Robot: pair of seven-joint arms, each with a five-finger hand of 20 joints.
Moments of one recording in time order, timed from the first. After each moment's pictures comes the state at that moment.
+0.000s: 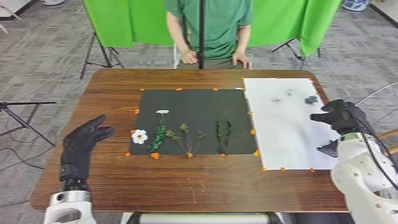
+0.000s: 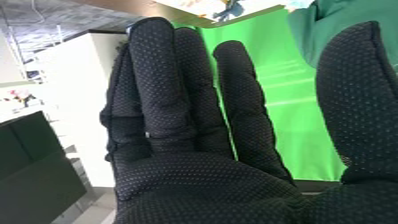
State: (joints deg) left arm 124.7 -74.0 -96.2 -116.2 67.6 11.7 17.4; right arm -100.4 -58.3 93.2 -102.8 -135.4 0.1 25.0
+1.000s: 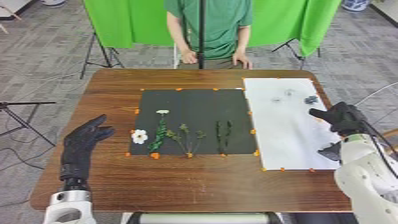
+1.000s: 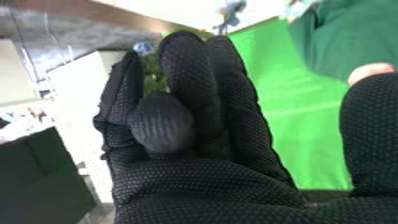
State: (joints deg) left arm 124.6 -73.9 -96.2 -116.2 67.6 11.3 17.3; right arm -102.4 -58.3 95.1 -106.7 -131.0 -5.0 27.7
